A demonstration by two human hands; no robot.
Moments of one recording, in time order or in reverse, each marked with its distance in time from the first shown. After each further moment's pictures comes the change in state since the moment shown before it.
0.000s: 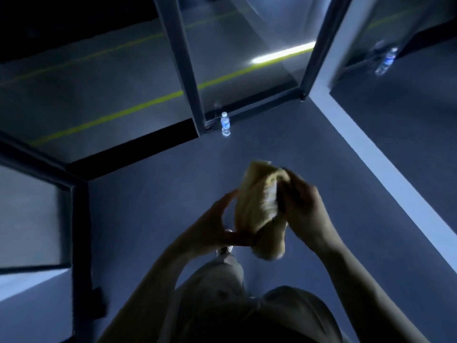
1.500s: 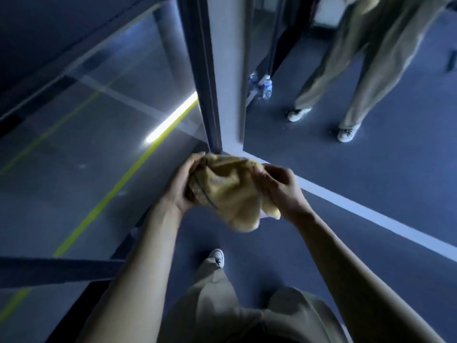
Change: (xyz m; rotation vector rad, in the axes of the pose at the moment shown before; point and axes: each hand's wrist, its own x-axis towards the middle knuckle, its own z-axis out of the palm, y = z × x) left_hand 0.658 0.207 -0.137 -0.656 -0.256 -0.274; right_hand 0.478 0.096 -0.253 0.173 0.556 0.217
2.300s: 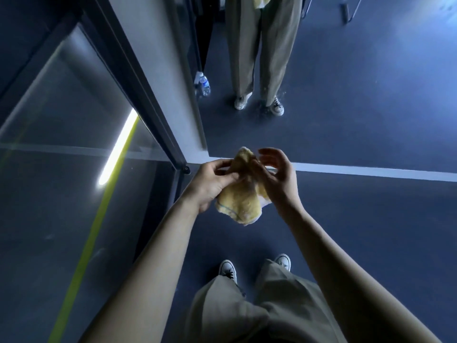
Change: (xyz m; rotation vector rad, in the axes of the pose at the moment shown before) left_hand 0.070 0.041 0.052 0.696 -0.375 0.013; right_hand 0.054 0.007 0.024 -0.047 0.712 0.031
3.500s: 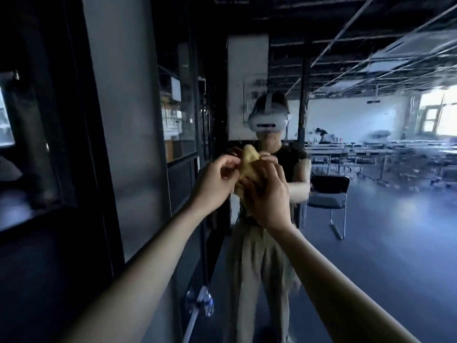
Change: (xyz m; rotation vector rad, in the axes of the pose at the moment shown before) left_hand 0.136 0.475 0.005 0.549 0.432 1.239; right_hand 0.349 -0.346 -0.022 -0.184 0.321 -1.097
